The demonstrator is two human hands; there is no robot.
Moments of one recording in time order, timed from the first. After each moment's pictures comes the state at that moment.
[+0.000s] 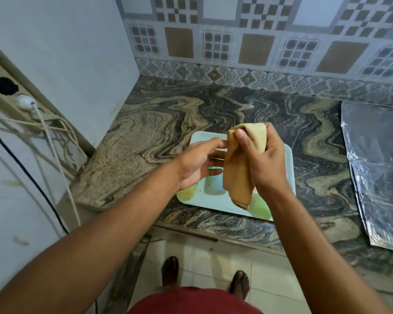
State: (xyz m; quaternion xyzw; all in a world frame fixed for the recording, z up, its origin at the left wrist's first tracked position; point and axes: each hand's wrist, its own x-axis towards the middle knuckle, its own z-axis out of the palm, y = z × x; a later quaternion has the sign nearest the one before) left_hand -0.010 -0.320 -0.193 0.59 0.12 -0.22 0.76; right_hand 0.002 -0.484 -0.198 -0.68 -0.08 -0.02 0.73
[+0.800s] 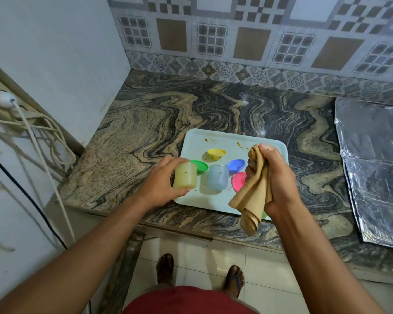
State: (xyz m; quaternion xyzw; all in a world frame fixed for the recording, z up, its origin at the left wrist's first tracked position) left_hand -0.043 -0.236 -0.302 0.94 -0.02 -0.04 0.34; right_hand -0.012 -0.509 -0.210 -0.51 0.13 0.14 0.84
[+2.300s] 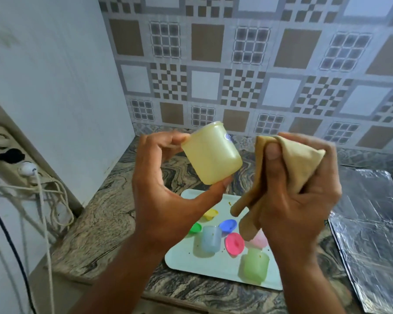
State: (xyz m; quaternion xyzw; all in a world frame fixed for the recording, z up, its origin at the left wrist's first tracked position) left_hand -0.056 -0.319 -0.064 0.77 -0.09 0.43 0.47; right_hand -0.033 -0.479 -0.049 -0.64 -0.15 -0.39 0.65
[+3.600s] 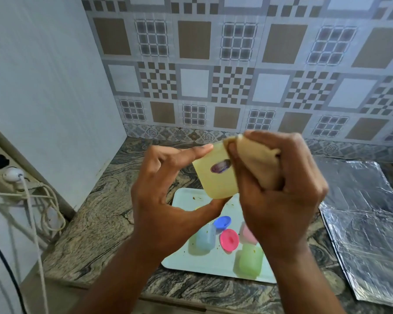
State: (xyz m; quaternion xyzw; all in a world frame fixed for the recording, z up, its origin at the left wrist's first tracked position) left_hand -0.056 -0.326 -0.073 0.79 -0.17 0.44 0.40; right_hand -0.028 -0.490 -0.052 -0.72 -0.21 -0.47 0.48
